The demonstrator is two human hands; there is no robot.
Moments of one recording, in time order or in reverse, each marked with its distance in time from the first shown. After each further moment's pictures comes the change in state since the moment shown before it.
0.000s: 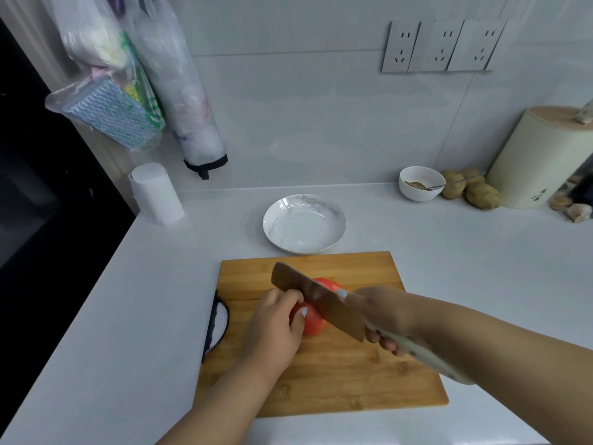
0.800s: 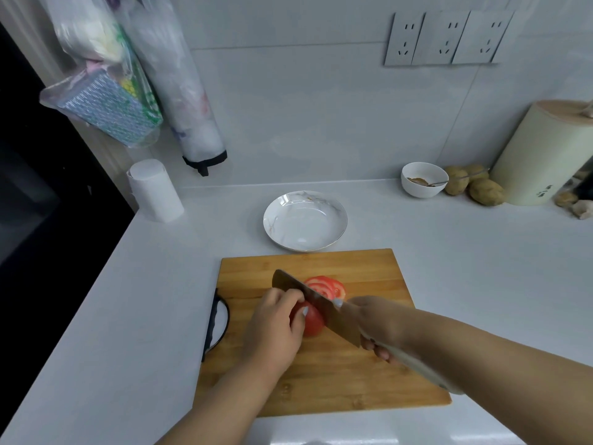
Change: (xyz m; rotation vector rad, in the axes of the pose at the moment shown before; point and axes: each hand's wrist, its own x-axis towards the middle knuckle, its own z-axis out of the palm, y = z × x) left_hand -0.001 0.000 0.000 -0.008 -0.005 0.003; right_hand 0.018 0.010 0.016 -0.008 -0.001 0.013
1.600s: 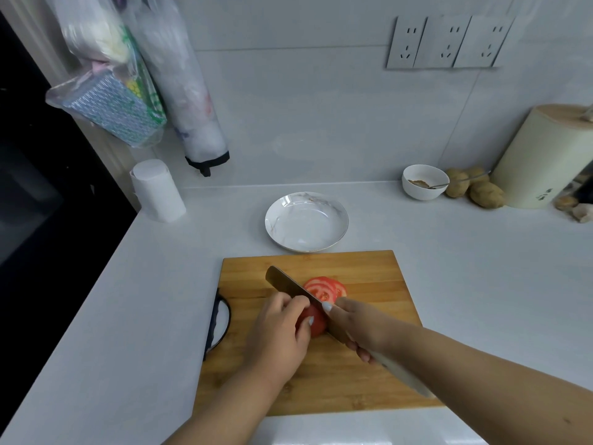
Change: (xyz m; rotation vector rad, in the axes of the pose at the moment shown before) left_hand -0.010 0.003 0.002 0.070 0.008 0.051; right_hand 0.028 0.009 0.020 0.031 0.019 -0.142
